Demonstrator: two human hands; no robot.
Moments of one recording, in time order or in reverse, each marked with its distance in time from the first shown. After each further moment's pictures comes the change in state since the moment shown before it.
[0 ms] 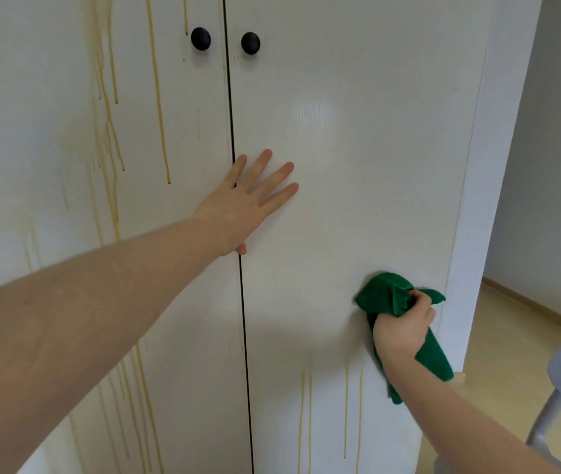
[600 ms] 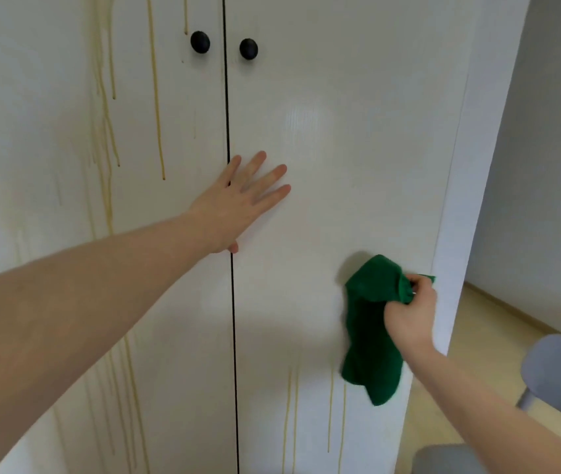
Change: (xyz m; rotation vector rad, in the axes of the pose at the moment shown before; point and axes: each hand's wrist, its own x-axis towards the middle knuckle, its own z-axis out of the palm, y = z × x) left_hand -0.004 -0.002 -0.004 -0.051 0.007 0.018; right_hand 0.022 -0.025 -0.051 0.062 -0.192 -0.191
